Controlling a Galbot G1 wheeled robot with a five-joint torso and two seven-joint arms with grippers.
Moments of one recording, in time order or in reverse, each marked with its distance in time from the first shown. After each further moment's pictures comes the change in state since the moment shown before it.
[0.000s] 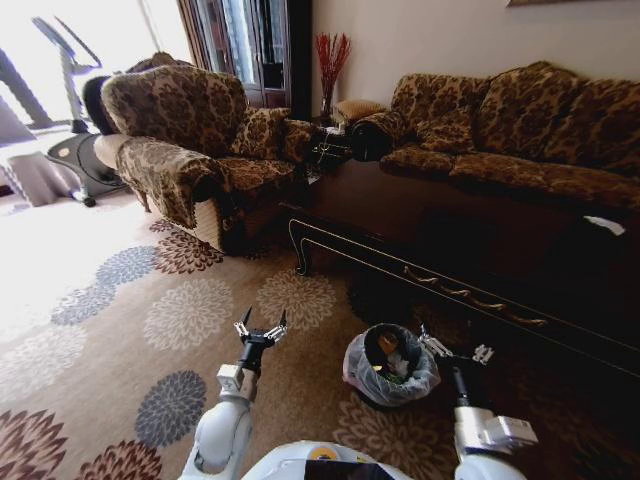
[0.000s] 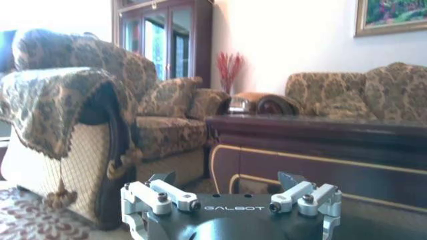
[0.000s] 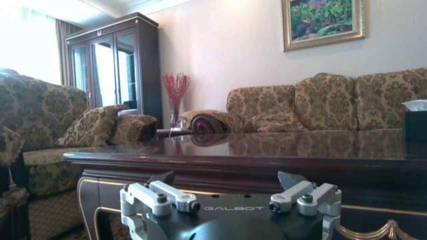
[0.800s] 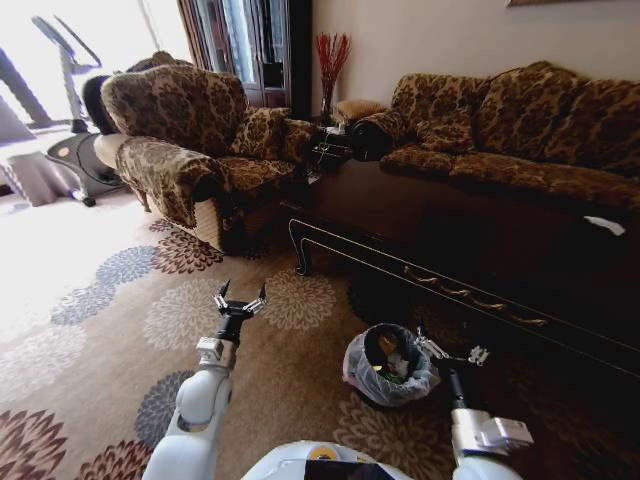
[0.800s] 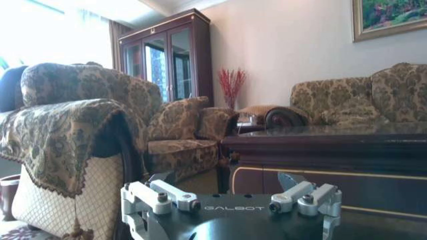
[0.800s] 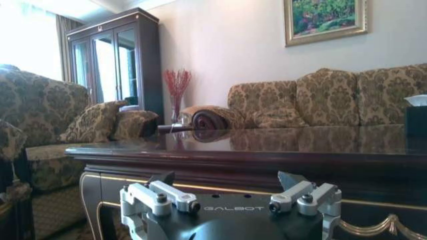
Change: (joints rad) left arm -0.113 0.111 -0.090 0.031 -0.054 0.023 0.024; right arm -0.004 -0.008 0.001 -0.002 0.008 -0.011 0.003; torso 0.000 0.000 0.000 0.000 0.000
